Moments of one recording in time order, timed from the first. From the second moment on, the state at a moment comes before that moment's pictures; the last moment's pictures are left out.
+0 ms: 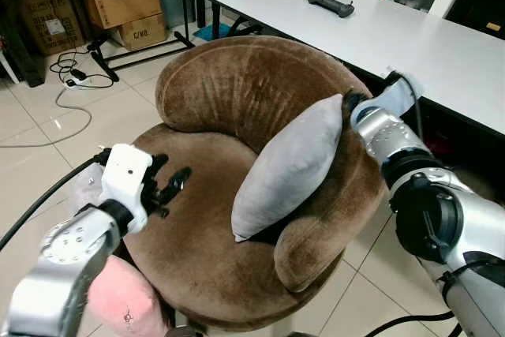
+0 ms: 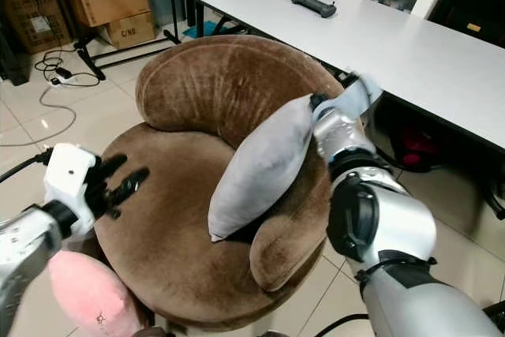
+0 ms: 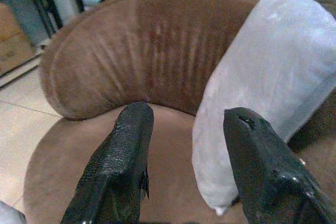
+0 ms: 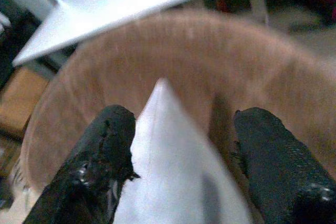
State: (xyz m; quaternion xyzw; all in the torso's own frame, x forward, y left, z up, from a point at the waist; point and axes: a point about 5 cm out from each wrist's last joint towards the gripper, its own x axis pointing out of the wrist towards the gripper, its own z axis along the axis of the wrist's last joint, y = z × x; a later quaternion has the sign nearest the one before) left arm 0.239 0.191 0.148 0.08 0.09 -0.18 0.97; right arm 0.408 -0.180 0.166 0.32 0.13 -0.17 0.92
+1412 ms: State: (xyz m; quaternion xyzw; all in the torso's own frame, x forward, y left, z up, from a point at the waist) left arm 0.232 0.179 0.136 0.08 0.02 -0.04 1.00; right arm 0.280 -0.158 0.142 0.05 0.03 0.07 1.00
